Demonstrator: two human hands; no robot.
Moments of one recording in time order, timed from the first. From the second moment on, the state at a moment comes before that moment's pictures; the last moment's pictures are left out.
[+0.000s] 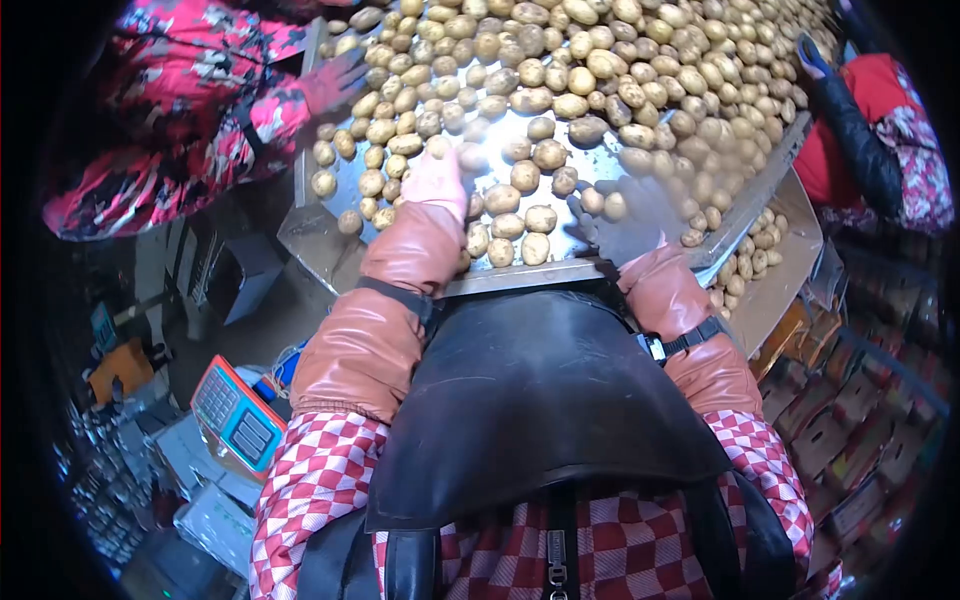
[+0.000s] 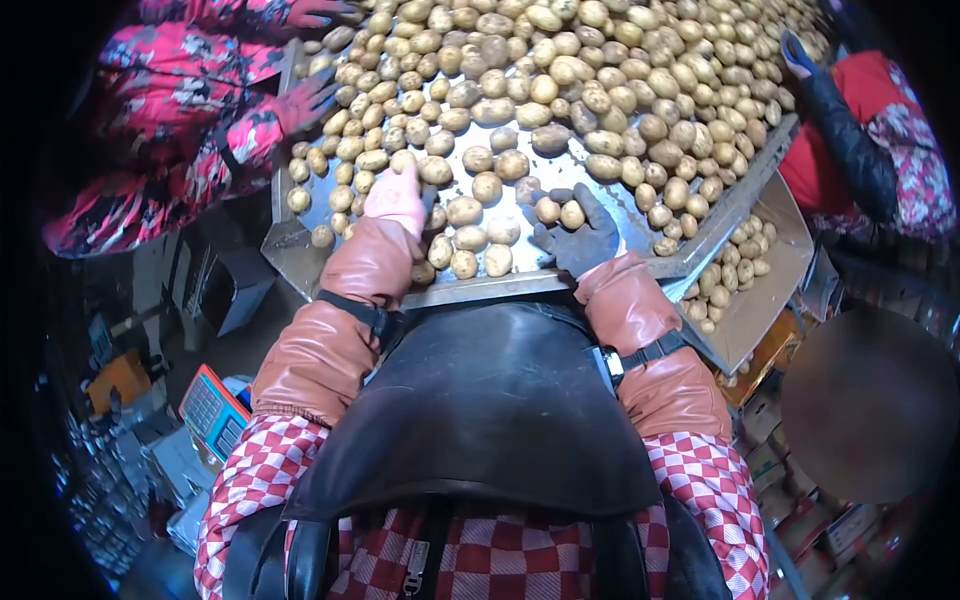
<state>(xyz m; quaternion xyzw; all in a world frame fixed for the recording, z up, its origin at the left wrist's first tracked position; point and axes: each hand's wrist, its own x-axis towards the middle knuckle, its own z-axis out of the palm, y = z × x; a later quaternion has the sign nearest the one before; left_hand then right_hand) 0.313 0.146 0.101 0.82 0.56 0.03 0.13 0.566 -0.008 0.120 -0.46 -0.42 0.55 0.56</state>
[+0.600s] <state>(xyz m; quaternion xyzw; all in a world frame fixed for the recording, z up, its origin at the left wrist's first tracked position) 0.356 0.154 0.118 0.87 0.45 -0.15 0.17 0.640 -0.292 0.126 -0.85 -0.20 0.23 0.44</state>
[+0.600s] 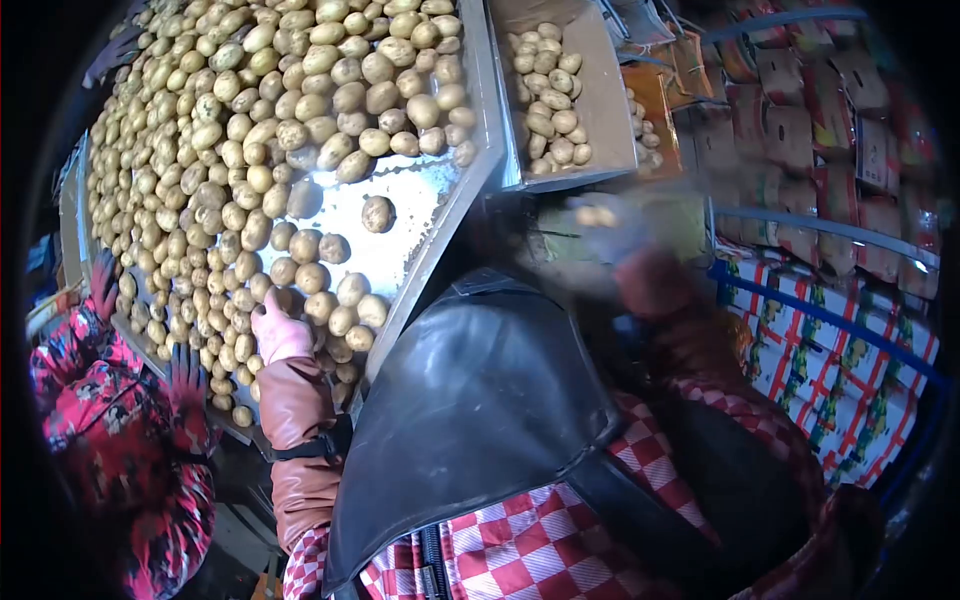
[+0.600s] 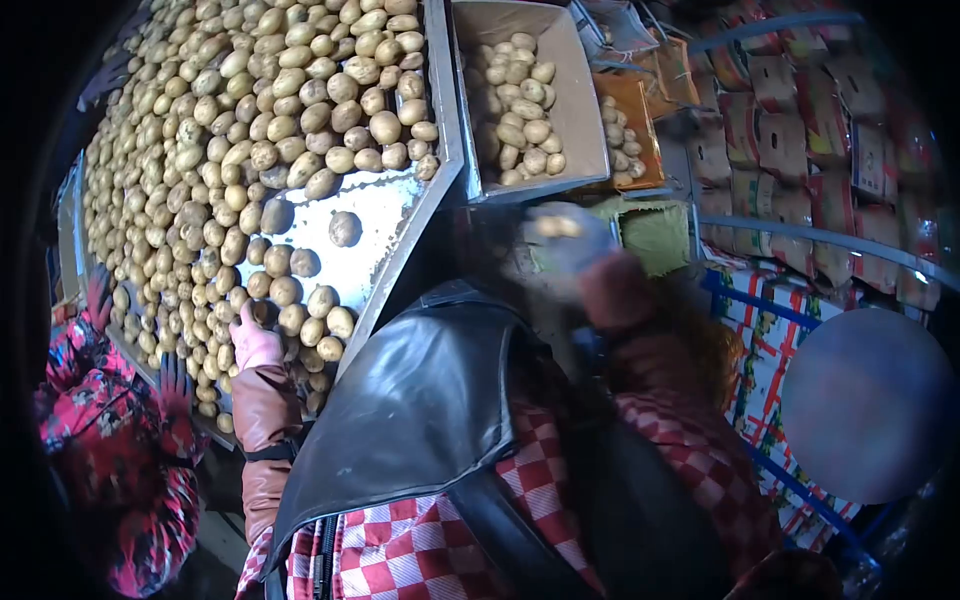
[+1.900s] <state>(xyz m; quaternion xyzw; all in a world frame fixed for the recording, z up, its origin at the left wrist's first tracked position) 0.378 0.088 0.153 0.91 0.33 -0.11 0.23 0.700 -0.091 0.103 -0.65 -0.07 0.46 0.61</state>
